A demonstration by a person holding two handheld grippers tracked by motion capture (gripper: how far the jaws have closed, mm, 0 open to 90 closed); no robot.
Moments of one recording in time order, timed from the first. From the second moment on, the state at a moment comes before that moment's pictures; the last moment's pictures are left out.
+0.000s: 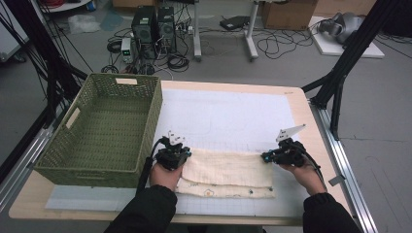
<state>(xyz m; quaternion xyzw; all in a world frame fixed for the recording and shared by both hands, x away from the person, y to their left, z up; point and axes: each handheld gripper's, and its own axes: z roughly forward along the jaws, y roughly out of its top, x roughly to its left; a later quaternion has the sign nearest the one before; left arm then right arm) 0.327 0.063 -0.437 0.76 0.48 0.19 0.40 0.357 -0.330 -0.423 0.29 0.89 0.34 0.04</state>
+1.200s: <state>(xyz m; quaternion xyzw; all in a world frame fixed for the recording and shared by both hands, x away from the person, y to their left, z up) 0.314 0.069 -0.446 0.80 0.43 0.19 0.38 0.331 -0.322 -0.435 0.28 0.89 0.34 0.09</state>
